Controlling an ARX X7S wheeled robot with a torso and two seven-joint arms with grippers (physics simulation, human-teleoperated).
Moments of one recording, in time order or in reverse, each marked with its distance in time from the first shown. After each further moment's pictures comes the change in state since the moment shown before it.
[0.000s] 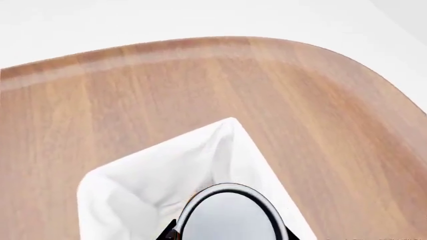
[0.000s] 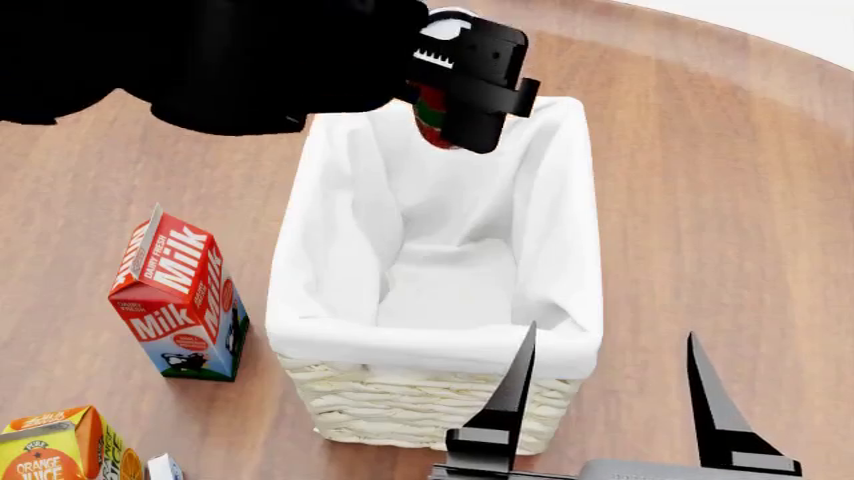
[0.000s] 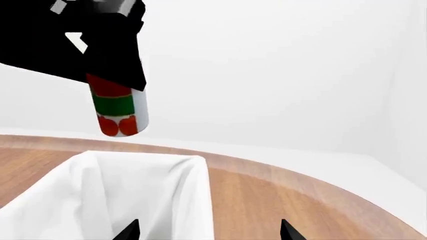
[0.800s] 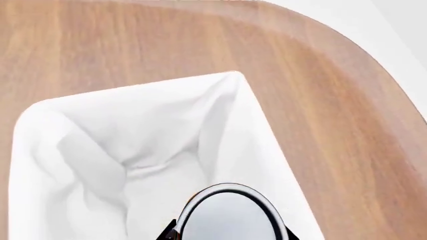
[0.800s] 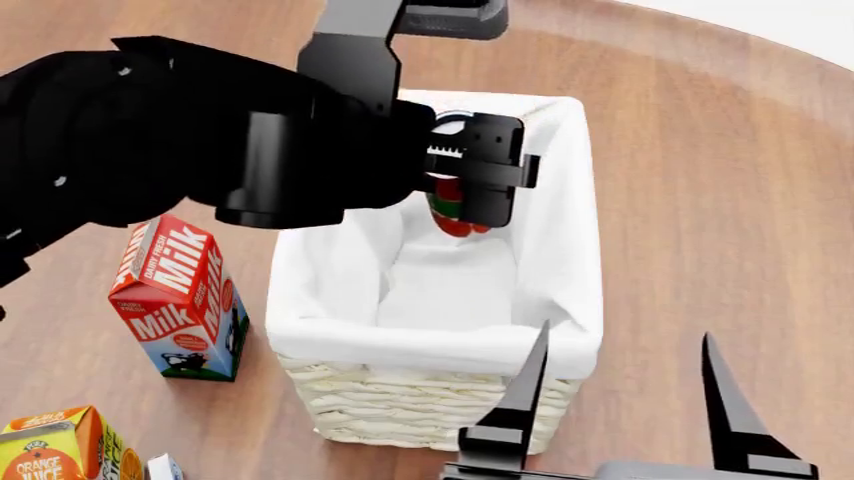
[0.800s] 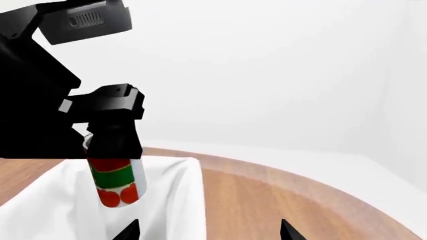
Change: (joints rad) left arm 0.155 0.005 0.121 -0.004 -0.187 0.182 -0.047; right arm -0.006 0.015 0.016 -0.011 0.016 -0.003 0.014
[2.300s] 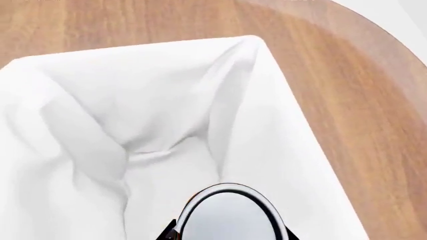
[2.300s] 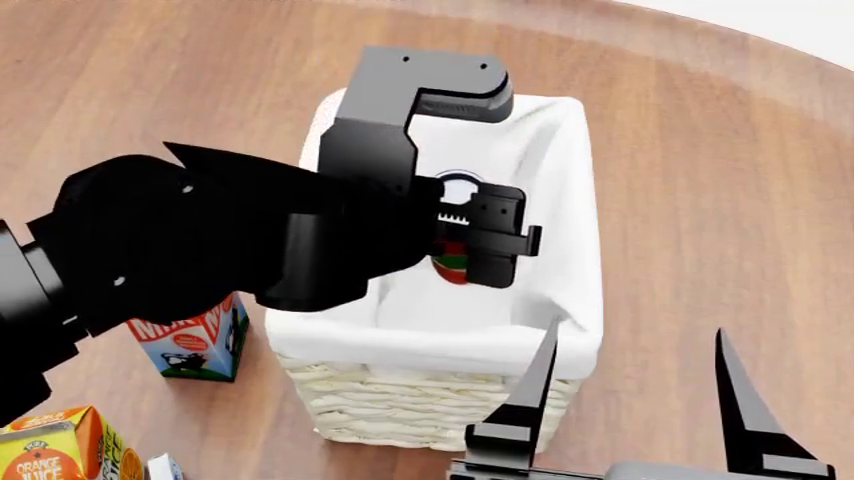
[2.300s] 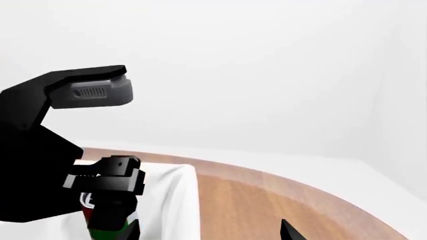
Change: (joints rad) left arm 0.146 0.000 -0.005 0.073 0.093 0.127 -0.076; right arm 0.006 0.024 0.003 -0.030 0.014 0.014 0.025
